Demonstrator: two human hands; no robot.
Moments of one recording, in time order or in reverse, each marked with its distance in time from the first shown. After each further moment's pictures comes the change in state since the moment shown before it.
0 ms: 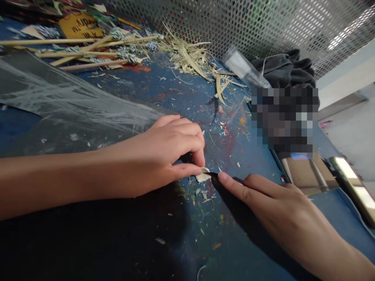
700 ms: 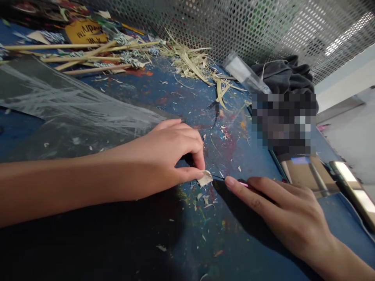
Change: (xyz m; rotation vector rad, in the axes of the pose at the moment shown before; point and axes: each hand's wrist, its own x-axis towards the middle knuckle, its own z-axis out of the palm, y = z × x) left_hand 0.004 -0.001 0.001 -0.019 -0.005 -0.064; right_hand -0.003 0.011 0.010 -0.138 0.195 -0.086
